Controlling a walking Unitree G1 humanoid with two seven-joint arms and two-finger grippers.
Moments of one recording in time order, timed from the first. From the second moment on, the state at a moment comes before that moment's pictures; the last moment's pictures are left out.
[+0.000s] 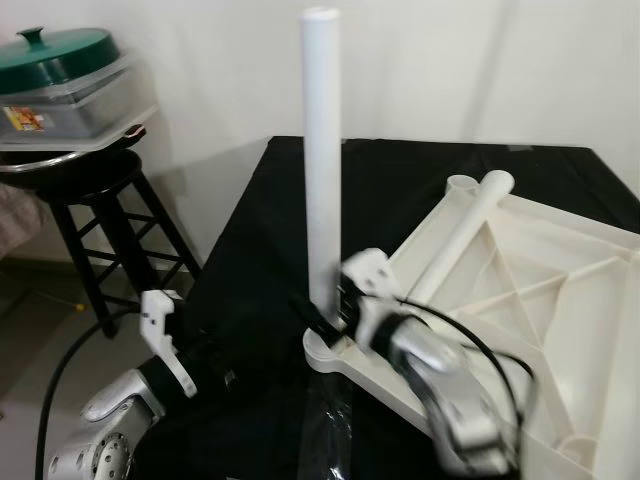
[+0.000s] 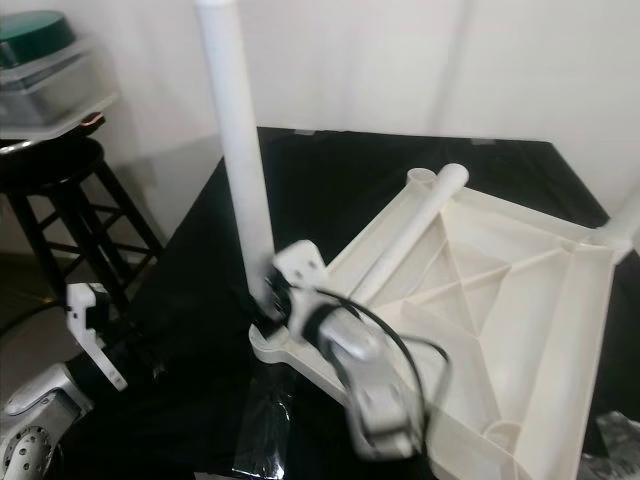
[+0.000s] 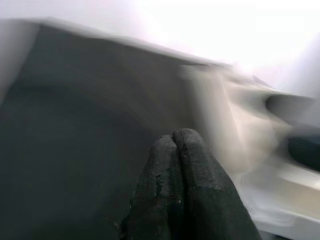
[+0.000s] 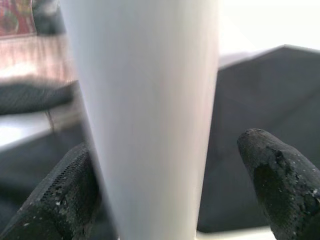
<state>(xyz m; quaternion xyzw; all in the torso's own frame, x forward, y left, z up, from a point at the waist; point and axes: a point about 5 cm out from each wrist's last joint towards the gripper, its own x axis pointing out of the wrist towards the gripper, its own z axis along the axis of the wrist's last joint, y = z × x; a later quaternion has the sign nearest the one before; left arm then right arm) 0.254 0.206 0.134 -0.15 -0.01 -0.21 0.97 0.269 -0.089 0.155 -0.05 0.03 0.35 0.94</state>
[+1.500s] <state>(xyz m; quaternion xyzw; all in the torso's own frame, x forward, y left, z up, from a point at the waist) 0.255 0.187 0.130 -0.11 0.01 -0.09 0.99 0.292 -0.118 0.148 -0.11 0.03 0.24 0.96</state>
